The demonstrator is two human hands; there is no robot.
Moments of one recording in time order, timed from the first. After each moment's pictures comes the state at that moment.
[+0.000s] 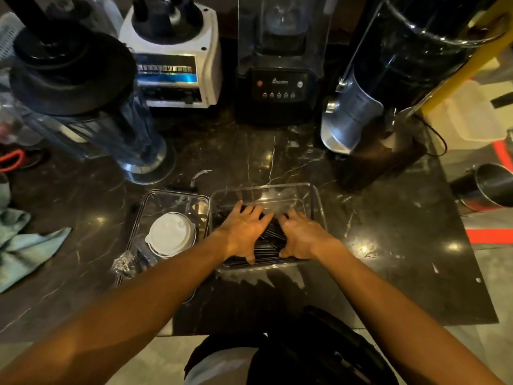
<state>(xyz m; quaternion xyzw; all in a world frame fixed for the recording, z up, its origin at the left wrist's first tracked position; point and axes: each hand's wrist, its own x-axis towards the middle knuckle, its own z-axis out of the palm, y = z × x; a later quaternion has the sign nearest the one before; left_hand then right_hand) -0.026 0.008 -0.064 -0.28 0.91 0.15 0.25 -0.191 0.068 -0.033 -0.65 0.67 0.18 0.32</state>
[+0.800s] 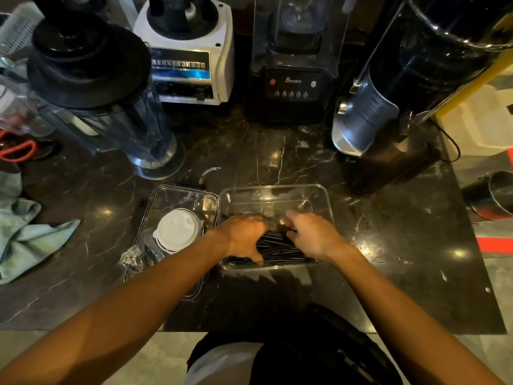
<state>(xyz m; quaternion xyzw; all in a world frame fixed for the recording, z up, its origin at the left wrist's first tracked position) -0.005 0.008 -0.051 -0.30 0.88 0.30 0.22 -0.188 0.073 -0.007 -0.63 0.70 0.07 0.34</state>
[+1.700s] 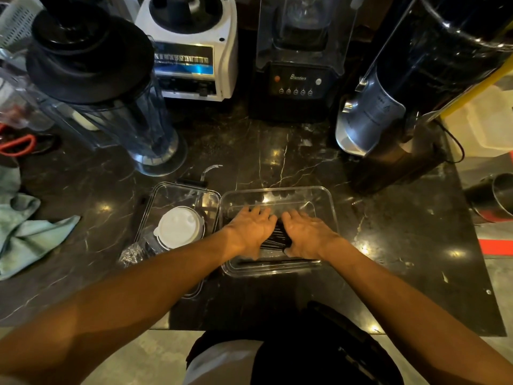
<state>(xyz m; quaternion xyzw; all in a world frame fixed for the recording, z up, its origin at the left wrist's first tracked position) -0.021 0.009 -0.058 -0.28 0.92 0.16 0.23 -0.186 0.059 -0.047 -0.72 0.61 0.19 0.27</state>
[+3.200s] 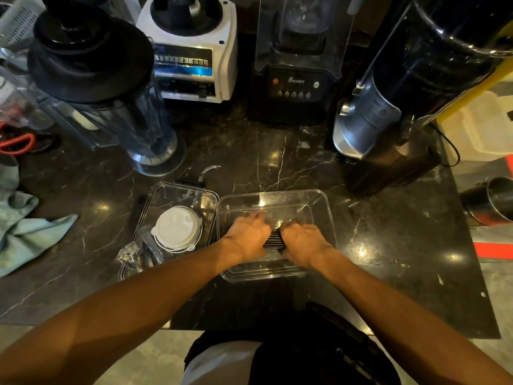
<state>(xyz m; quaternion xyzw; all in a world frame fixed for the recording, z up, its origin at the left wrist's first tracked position) -0.023 0.027 -0.078 -0.35 0.91 0.14 0.16 -0.175 0.075 -0.053 -0.71 0.64 0.19 0.23</state>
